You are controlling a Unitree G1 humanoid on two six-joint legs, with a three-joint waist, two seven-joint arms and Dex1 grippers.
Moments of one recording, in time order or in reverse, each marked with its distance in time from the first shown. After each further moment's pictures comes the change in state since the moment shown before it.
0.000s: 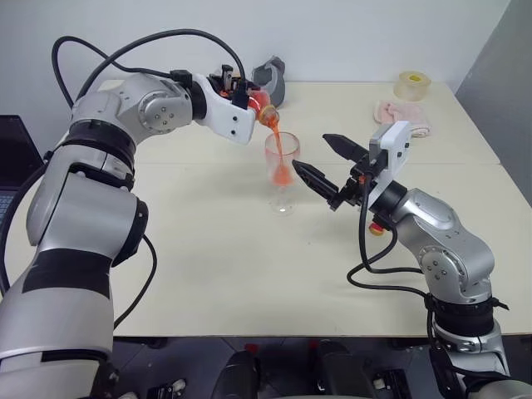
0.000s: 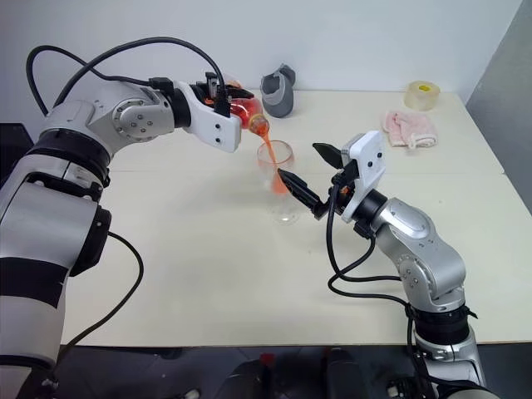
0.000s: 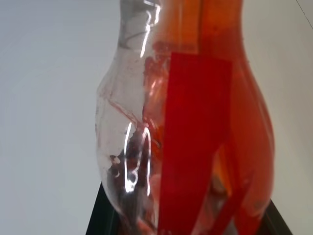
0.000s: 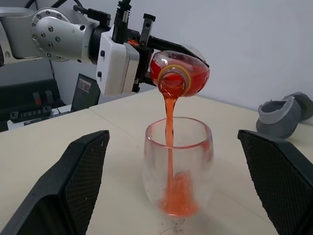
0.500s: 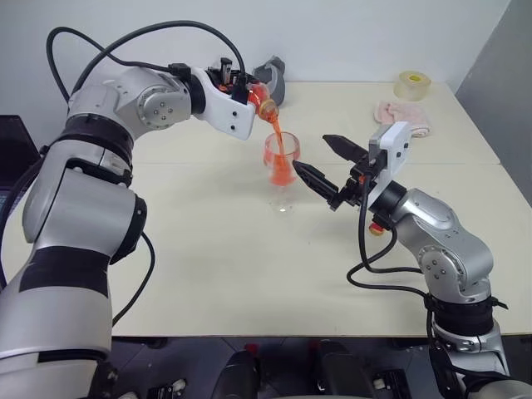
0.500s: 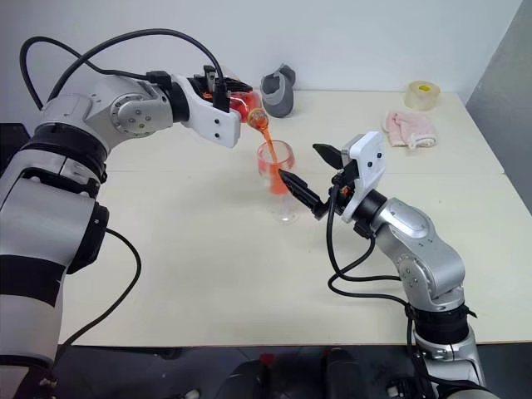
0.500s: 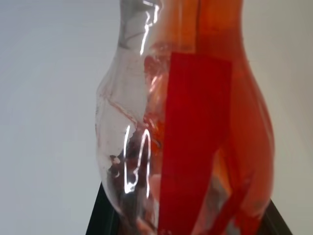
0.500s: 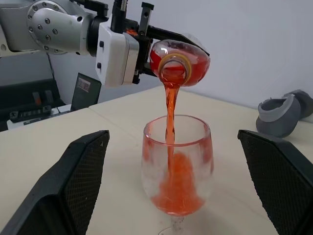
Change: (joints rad) left arm -0.023 0.005 -0.017 0.005 0.019 0.014 0.038; right arm 0.000 0.001 0.000 0.018 -0.001 -0.002 0.002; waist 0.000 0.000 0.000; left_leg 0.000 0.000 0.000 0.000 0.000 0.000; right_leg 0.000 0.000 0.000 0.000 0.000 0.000
